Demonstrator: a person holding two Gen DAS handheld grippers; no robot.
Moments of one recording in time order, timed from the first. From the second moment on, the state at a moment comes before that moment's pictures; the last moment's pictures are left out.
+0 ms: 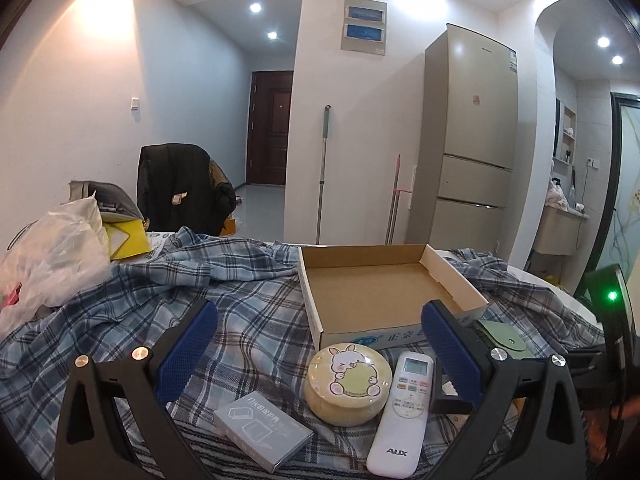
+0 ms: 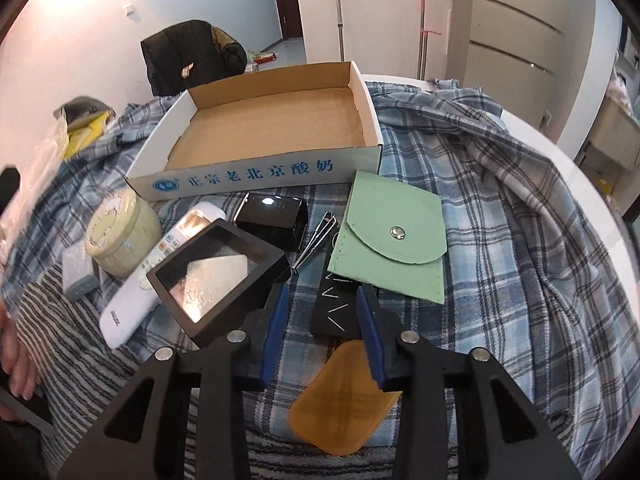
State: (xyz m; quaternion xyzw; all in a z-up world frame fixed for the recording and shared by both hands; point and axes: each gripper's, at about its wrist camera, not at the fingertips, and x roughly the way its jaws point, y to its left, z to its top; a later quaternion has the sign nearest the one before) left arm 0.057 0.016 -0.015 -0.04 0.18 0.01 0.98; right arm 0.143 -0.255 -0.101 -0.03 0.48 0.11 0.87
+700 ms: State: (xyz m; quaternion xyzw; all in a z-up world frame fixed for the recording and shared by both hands) left arm 0.060 0.016 -0.017 -0.04 0.19 0.01 0.98; right arm 0.154 -0.255 -0.110 -0.04 0.49 0.08 0.87
